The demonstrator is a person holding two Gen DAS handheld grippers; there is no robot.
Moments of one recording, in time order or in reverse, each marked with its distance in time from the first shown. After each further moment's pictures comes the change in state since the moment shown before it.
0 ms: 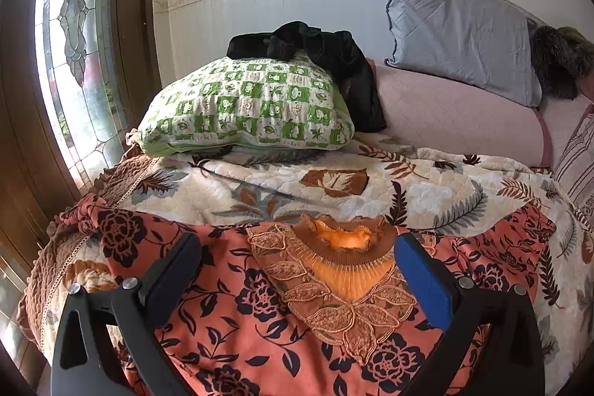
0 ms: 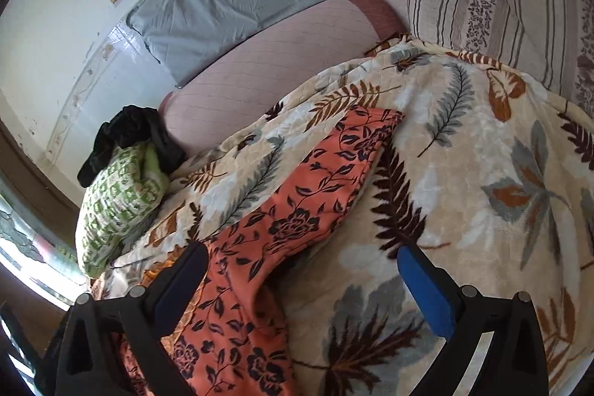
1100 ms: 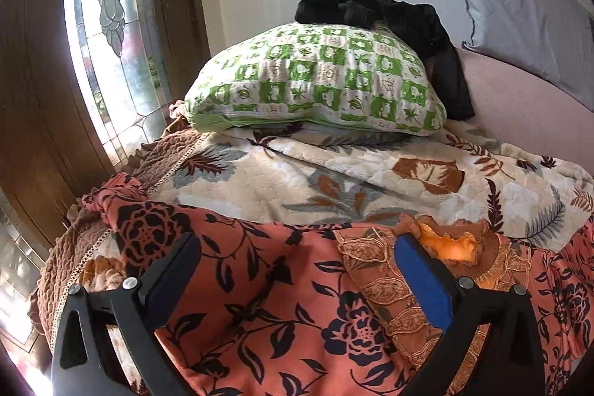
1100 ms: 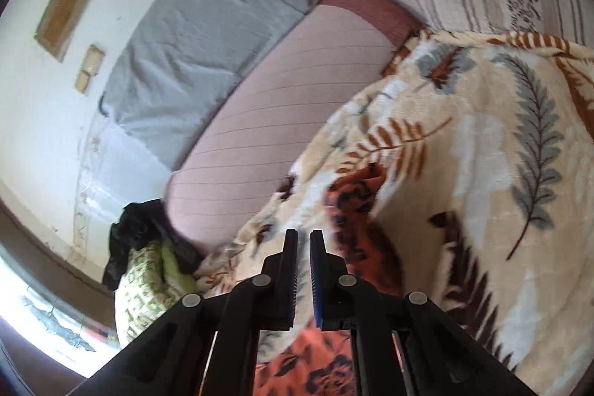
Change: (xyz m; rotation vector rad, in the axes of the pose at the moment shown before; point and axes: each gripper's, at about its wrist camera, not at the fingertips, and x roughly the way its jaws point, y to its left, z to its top) left arm 0.071 0.099 -0.013 -0.009 0.081 0.268; right arm 0.111 -0.009 0.113 0.247 -0.089 0.227
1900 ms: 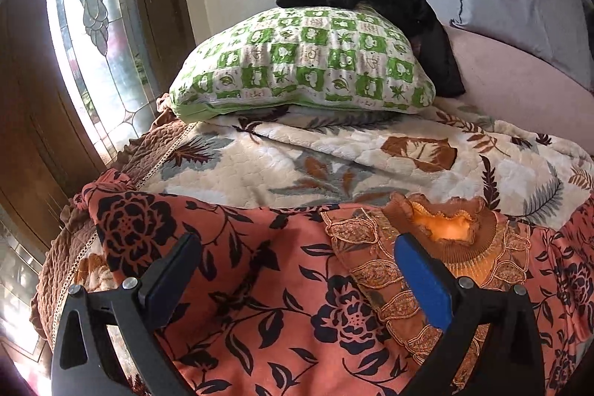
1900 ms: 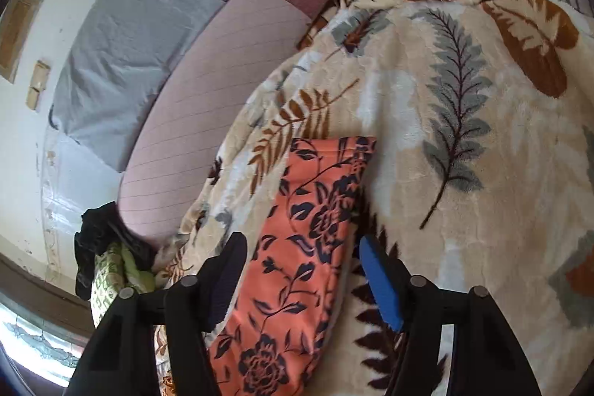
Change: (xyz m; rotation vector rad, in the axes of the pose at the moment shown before) left arm 0.008 -0.026 -0.013 0.093 0.051 -0.026; right arm 0.006 -0.099 -0.002 0.151 0.092 -0.205
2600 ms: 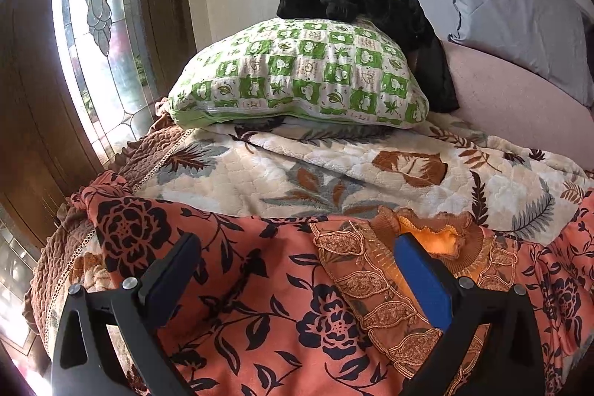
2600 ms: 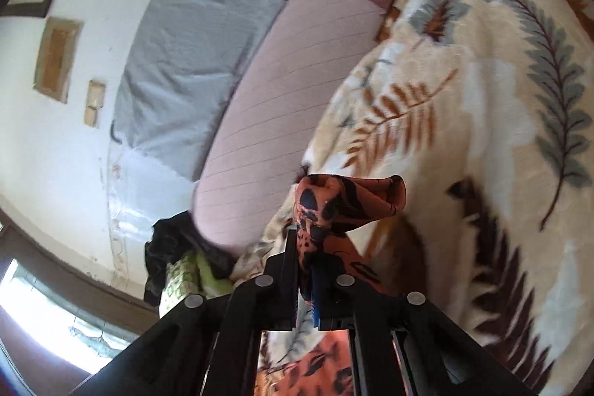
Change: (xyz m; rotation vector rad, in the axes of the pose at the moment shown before) left arm -0.012 0.008 0.009 -0.064 -0.030 -0.010; right arm 0.000 0.065 -0.012 0.011 -0.006 0.346
